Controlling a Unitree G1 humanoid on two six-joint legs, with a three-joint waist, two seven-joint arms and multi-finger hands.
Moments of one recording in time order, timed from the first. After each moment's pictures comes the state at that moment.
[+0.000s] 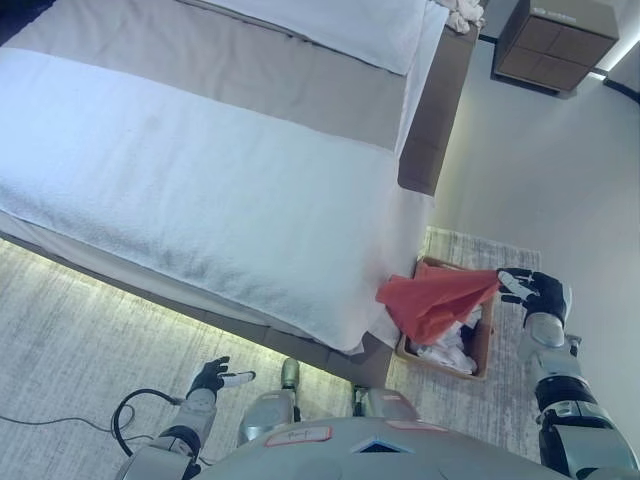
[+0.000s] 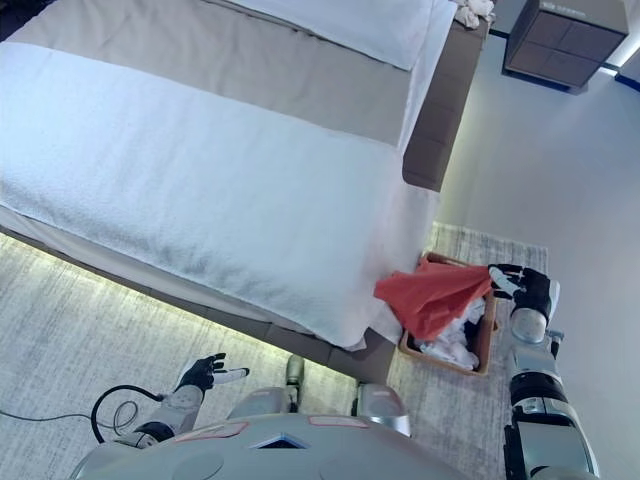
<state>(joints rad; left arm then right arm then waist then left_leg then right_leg) 0.01 0.27 -0.23 1.22 -0.04 -0.04 0.14 -0.09 -0.49 -0.12 0.83 0.32 -0.01 -0.28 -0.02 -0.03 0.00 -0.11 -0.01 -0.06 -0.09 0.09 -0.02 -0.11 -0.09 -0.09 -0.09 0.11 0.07</state>
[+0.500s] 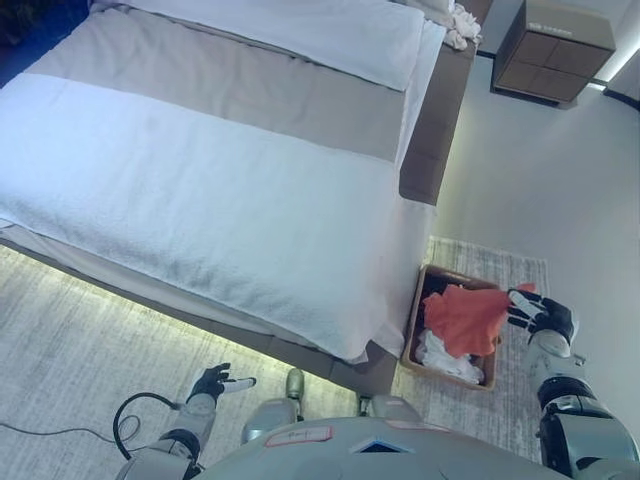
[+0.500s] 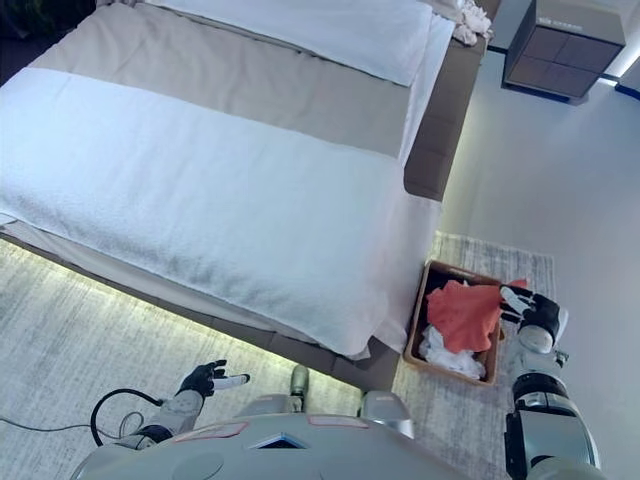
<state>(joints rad) 0.01 0.27 -0.23 1.25 -0.04 -0.04 0.12 -0.15 -0.52 -0.13 1.08 0.41 0.00 -0.28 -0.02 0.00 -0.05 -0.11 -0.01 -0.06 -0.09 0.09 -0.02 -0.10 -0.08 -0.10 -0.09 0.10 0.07</state>
